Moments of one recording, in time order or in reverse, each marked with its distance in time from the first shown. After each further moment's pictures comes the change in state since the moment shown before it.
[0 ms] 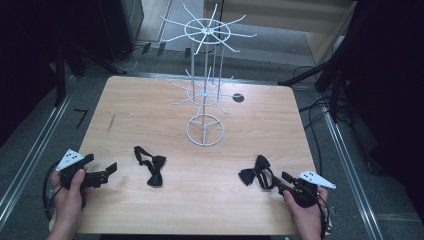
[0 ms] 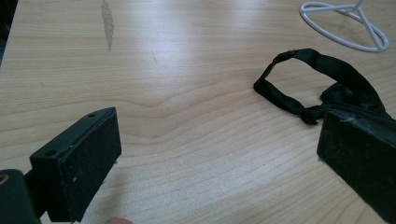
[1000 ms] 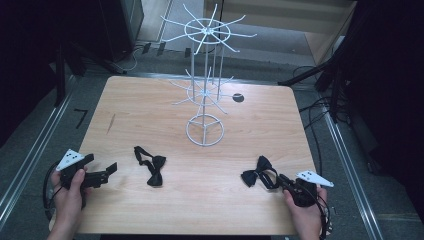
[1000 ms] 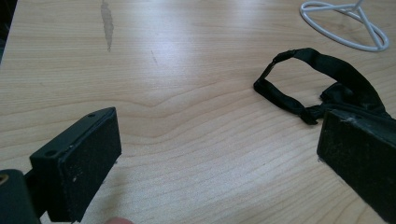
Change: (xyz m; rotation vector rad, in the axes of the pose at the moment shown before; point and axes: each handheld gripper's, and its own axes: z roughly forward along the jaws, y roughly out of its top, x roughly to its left) left arm 0.000 0.000 0.000 0.003 -0.001 0.002; right arm 0.003 0.003 -0.002 0.050 -0.055 -0.030
